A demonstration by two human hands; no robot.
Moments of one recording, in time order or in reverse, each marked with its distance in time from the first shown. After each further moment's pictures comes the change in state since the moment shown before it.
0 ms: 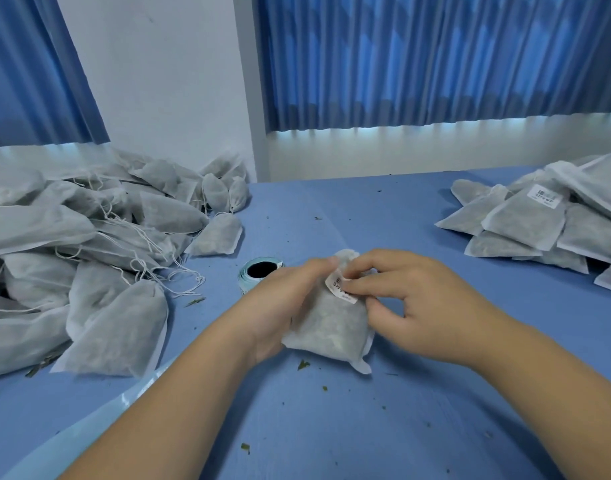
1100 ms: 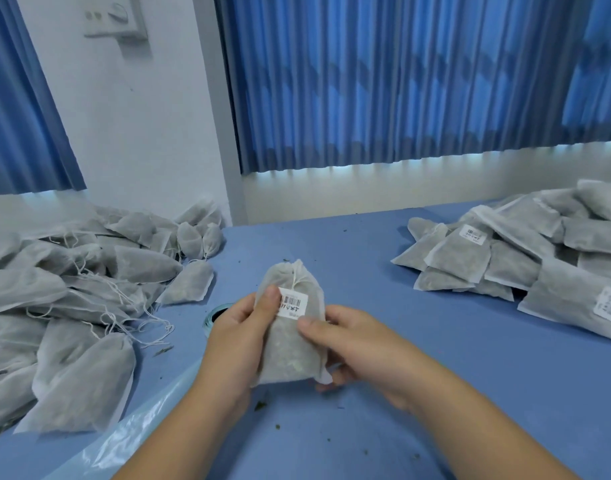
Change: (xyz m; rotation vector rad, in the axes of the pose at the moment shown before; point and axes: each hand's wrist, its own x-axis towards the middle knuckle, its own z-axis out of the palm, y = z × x) left_hand -0.019 0.005 0.037 -0.138 0.402 0.293; right_hand -0.003 -0.024 -0.009 1.102 -0.135 0.718
